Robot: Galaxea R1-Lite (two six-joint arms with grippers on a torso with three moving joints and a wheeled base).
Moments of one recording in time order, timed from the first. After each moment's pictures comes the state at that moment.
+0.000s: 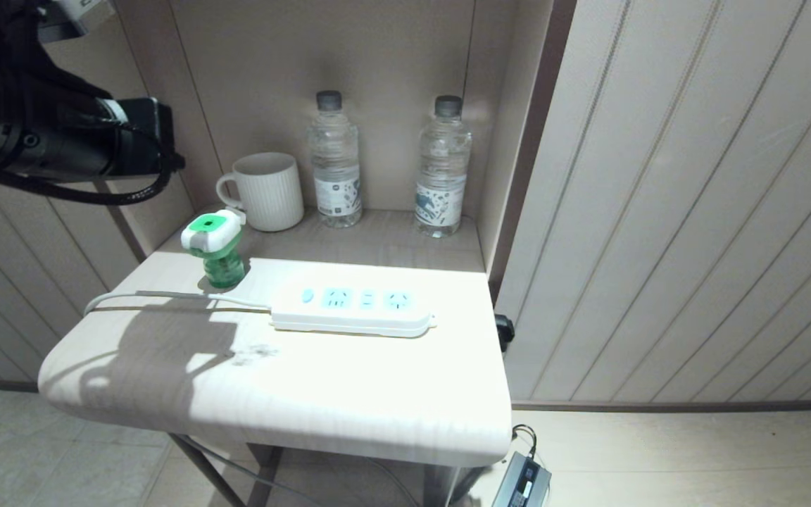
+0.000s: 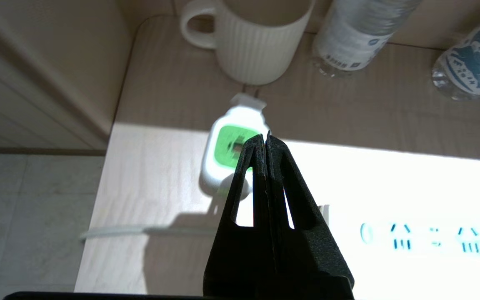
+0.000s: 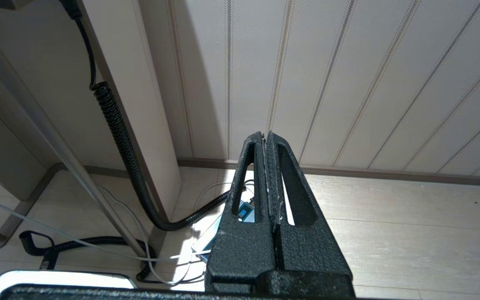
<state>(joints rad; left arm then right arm) -0.46 1.51 -1.63 0.54 0.31 -0.20 0.01 0.00 -0.02 0.06 0.00 0.00</state>
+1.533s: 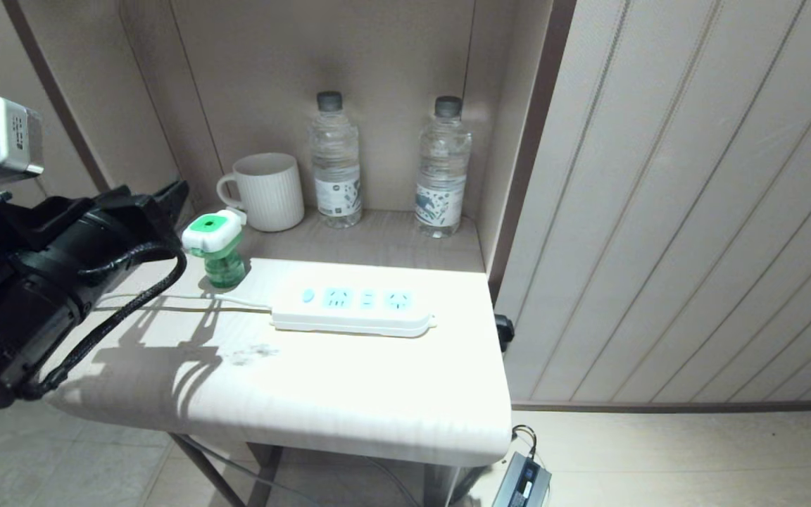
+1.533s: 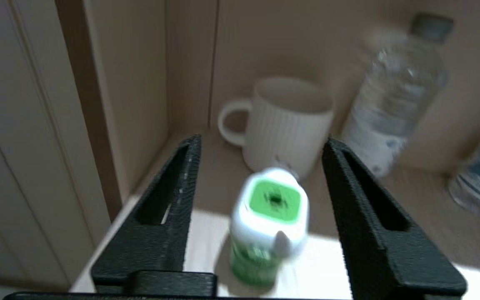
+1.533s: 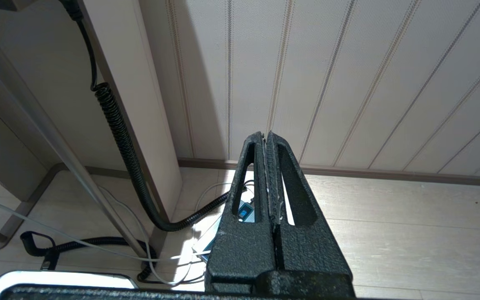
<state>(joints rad) -0.46 1.39 -0.63 -0.96 0.44 -0.07 0.00 0.00 -0.02 0.04 0.00 0.00</state>
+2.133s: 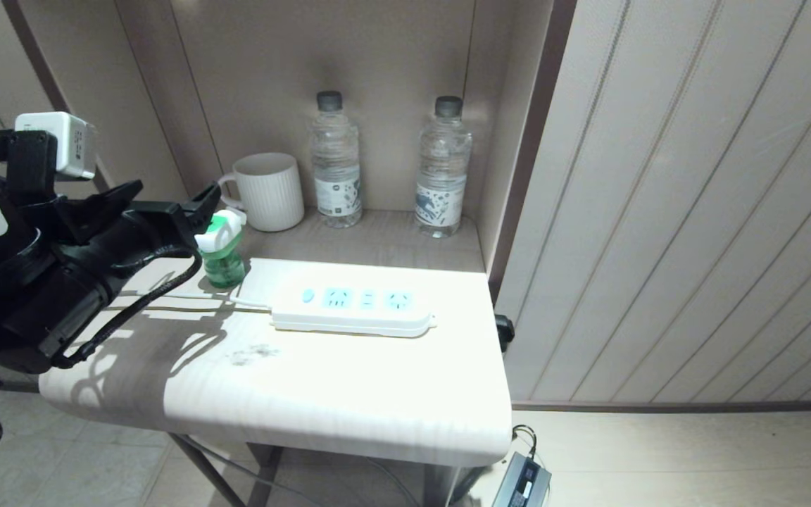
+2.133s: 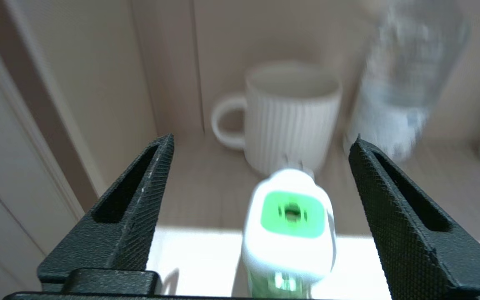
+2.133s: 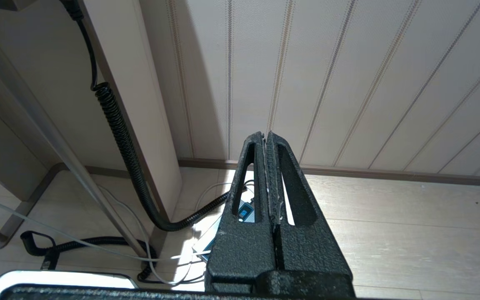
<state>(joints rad) -0.35 1.50 -0.64 -1.02 0.25 0.03 0.00 0.00 -0.02 0.04 0.00 0.00</state>
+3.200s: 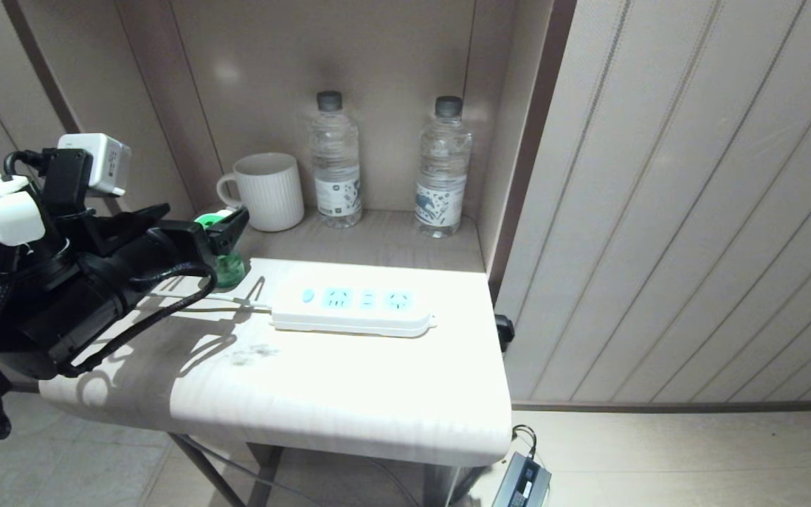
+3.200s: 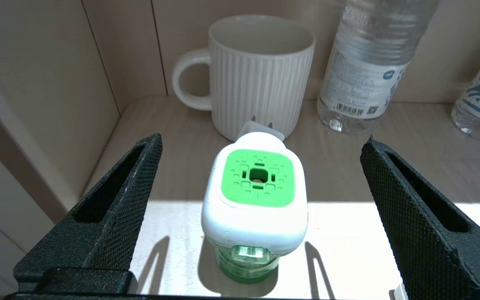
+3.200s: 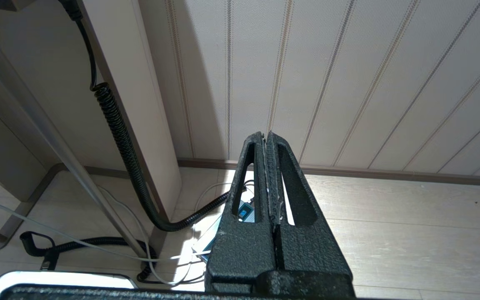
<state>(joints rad) -0.36 1.52 -0.66 -0.93 0.18 -0.02 0.00 0.00 -0.02 0.04 0.00 0.00</state>
